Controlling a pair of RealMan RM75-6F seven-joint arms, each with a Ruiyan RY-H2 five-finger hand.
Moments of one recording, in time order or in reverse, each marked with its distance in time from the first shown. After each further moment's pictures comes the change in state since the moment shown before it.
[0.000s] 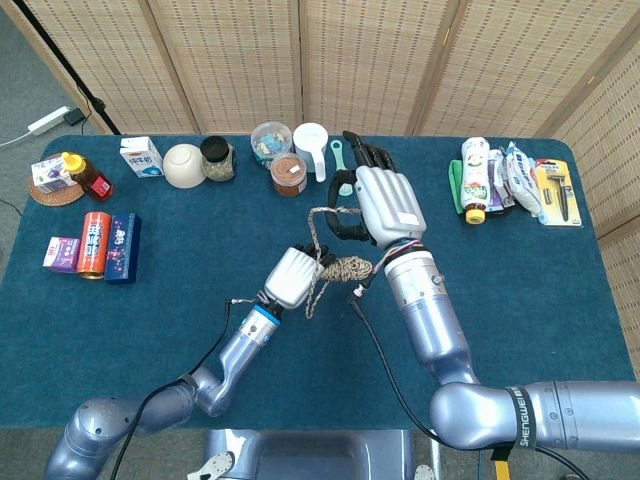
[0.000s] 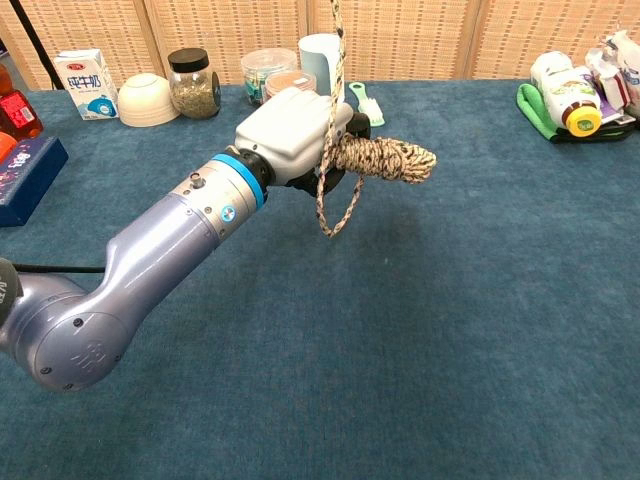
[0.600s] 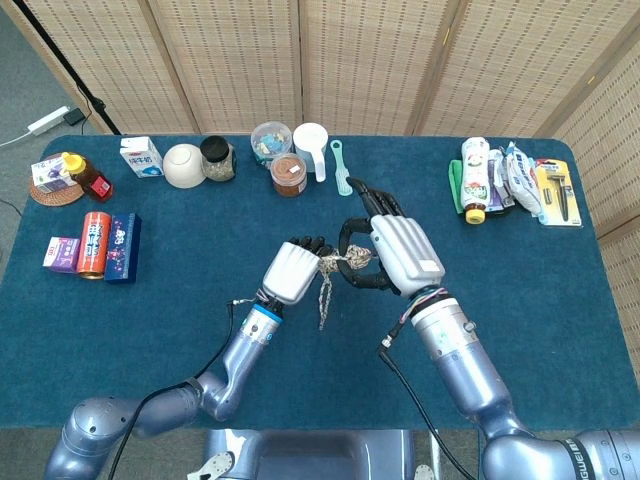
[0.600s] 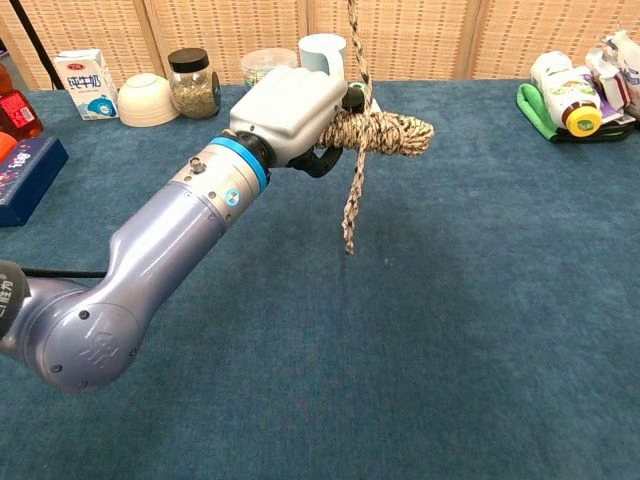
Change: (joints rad) left arm 0.002 -0.001 -0.055 -0.087 -0.081 0.047 0.108; right arm -0.252 0.062 -0.013 -0.228 -0.237 -0.072 0.093
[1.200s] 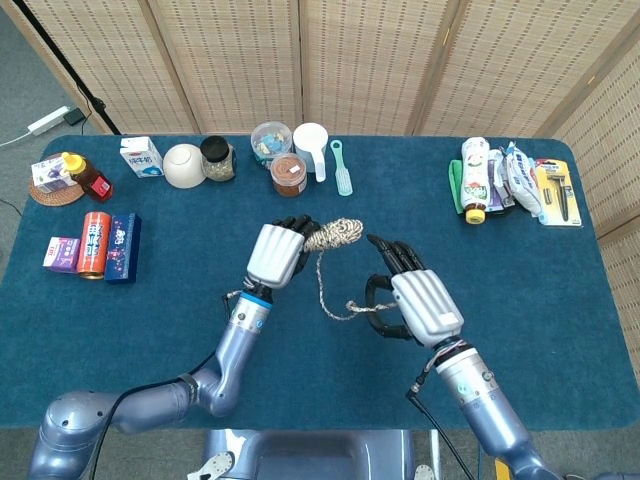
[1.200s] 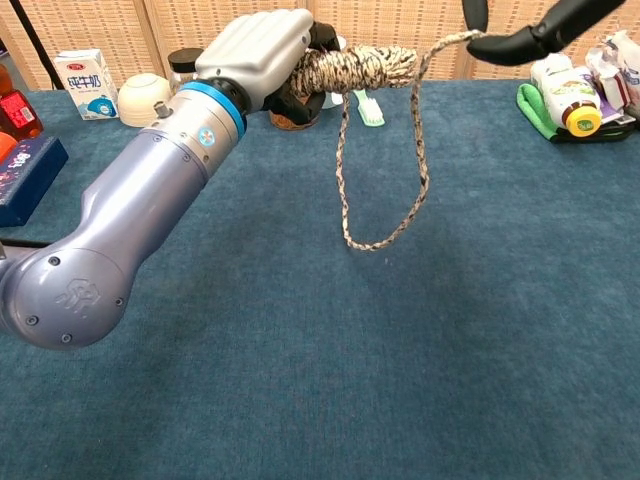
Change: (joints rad) left arm 0.019 0.090 -0.097 -0.190 -0.081 0.047 0.010; right arm -0.313 -0.087 -0.309 0.011 -0.573 -0.040 -0.007
